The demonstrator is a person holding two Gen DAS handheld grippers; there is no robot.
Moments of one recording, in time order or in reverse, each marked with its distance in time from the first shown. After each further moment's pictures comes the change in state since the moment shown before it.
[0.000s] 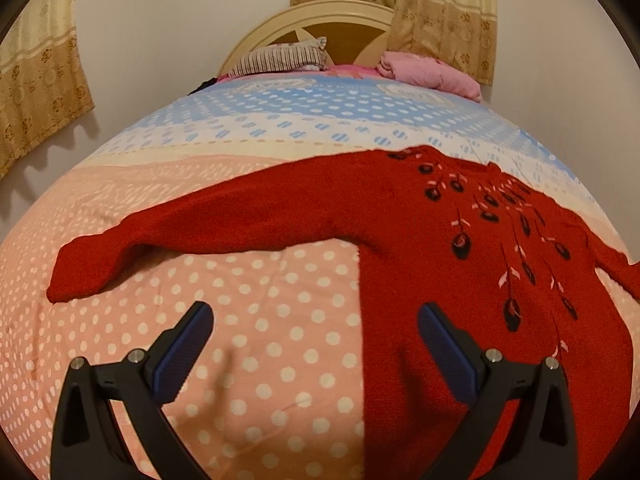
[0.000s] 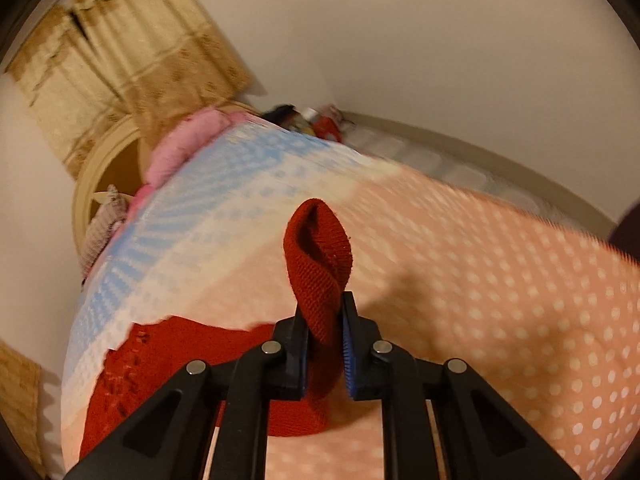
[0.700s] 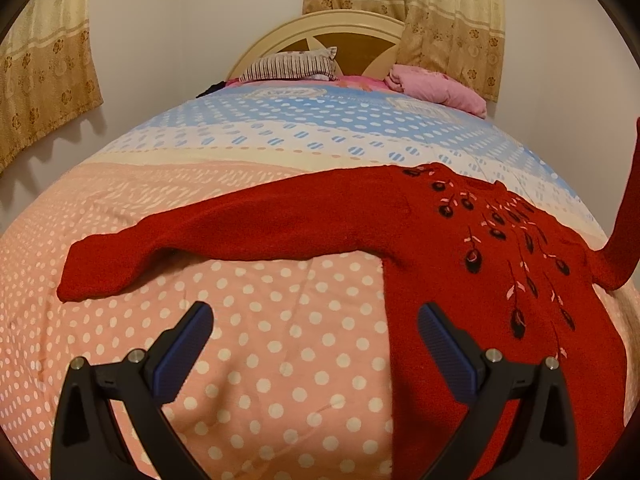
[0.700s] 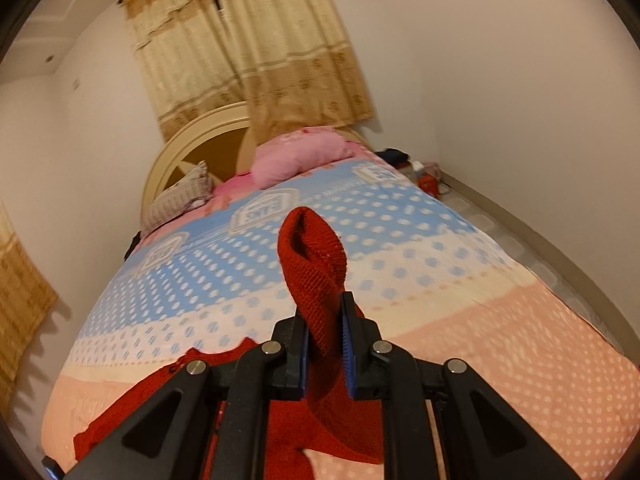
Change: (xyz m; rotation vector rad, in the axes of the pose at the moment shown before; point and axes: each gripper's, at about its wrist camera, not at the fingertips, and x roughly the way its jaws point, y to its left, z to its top) left arm -0.005 0.026 0.004 -0.039 -0.023 -0.014; right arm -0.039 0.235 0.008 -0.328 -0.091 0.185
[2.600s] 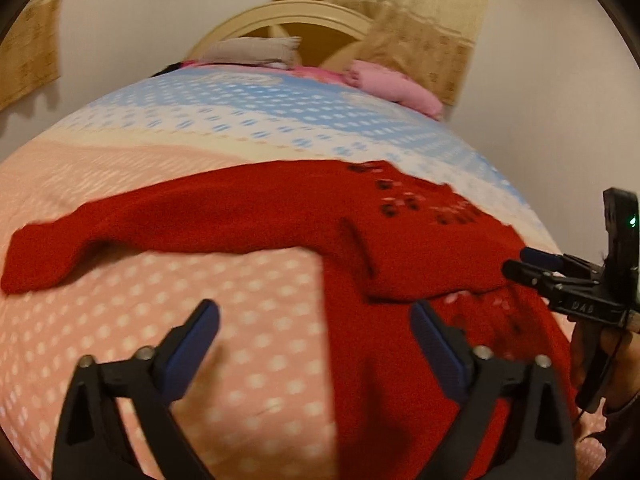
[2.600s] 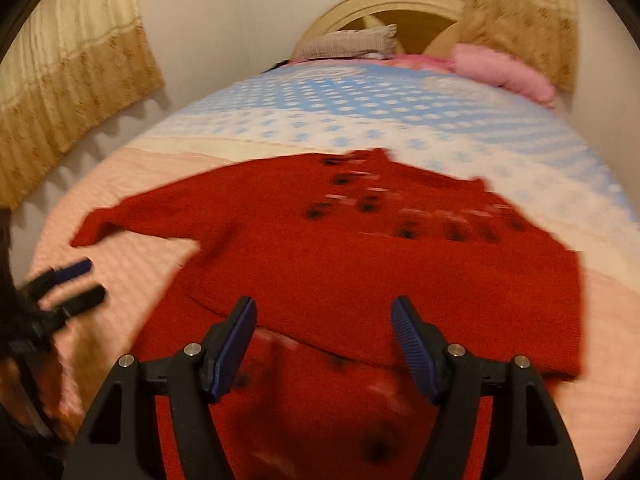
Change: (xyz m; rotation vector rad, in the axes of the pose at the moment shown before) left arm 0.007 -0.018 0.012 -0.006 0.050 -0.257; right arm 0.104 0.169 -0.224 -0.544 0.350 0.289
